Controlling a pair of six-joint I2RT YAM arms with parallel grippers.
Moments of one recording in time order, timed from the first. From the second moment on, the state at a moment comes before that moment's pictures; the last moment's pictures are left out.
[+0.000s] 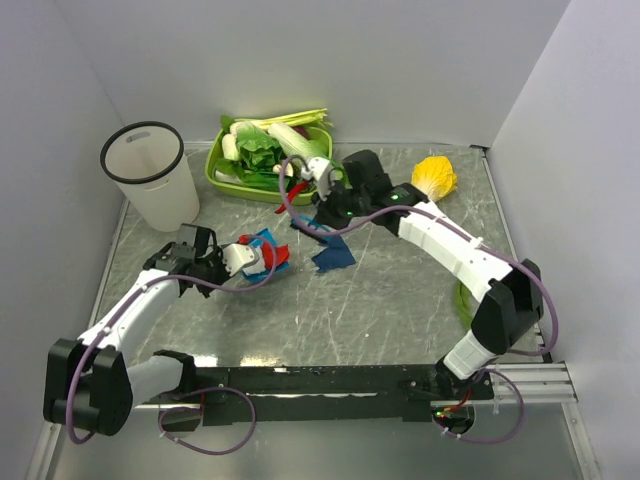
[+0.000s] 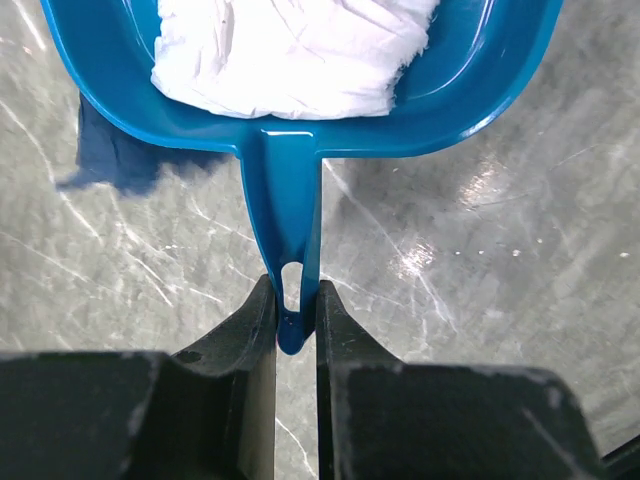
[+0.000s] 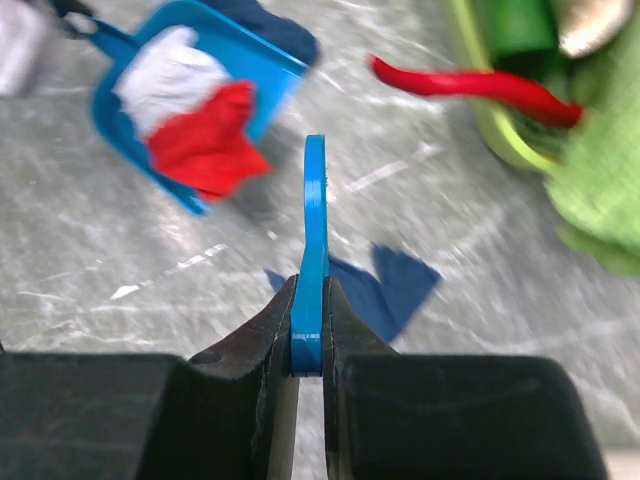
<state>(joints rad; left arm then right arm) -0.22 1.13 0.69 -0.61 0.20 0.80 0.65 1.59 1.46 -0.54 -0.35 -0.35</state>
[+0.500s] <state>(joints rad) -0.22 1.07 0.75 -0.73 0.23 0.81 0.58 1.52 1.35 -0.54 -0.33 -0.28</state>
